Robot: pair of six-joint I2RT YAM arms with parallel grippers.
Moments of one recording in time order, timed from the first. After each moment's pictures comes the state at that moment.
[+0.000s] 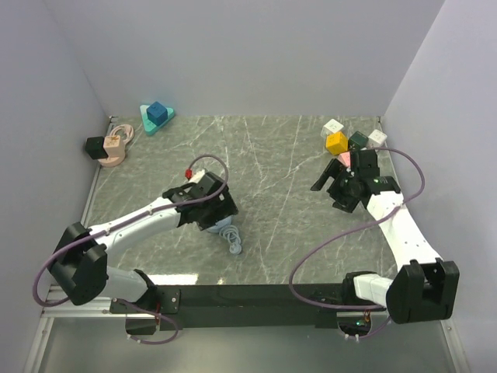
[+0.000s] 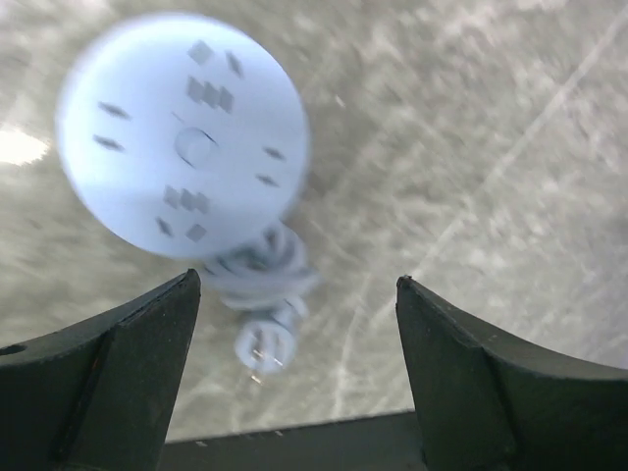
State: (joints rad) left arm -0.73 1.35 0.91 -0.56 -0.17 -1.13; right arm 0.07 1.20 0.94 -0.71 -0.16 0.68
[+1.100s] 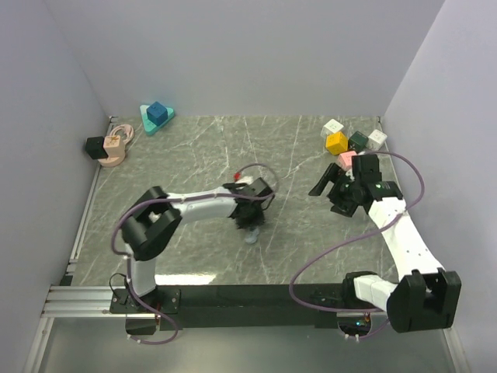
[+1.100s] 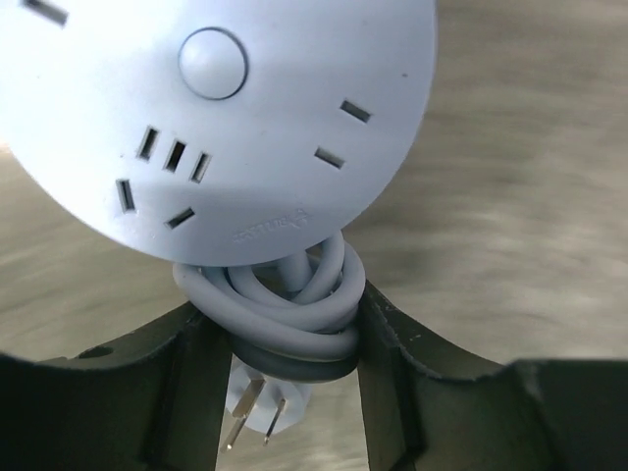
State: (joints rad) left arm -0.92 1.86 1.22 -0.57 -0.22 -1.09; right arm 0.06 1.13 0.91 -0.74 -0.23 0.65
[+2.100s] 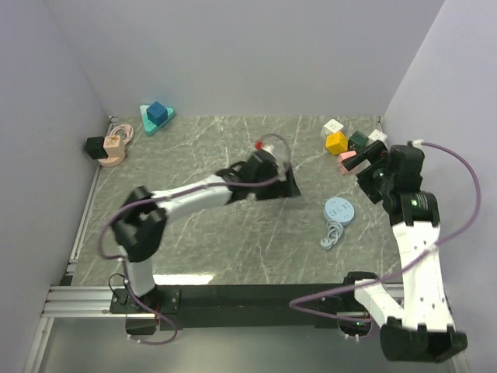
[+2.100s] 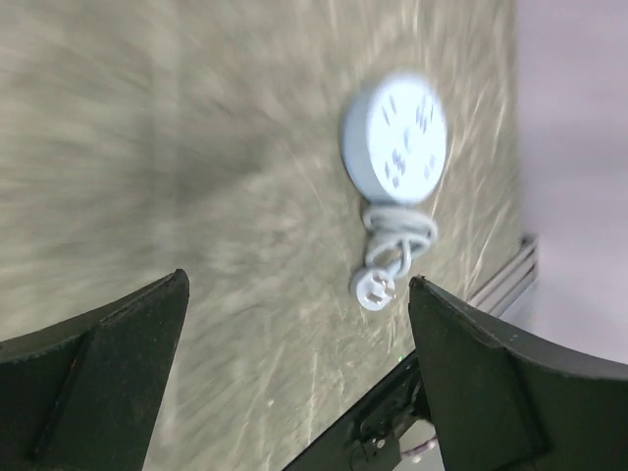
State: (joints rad) left arm -0.91 1.90 1.41 -0.19 0.10 -0.86; right arm -0.06 0.90 1.16 -0.85 -0.01 0.86
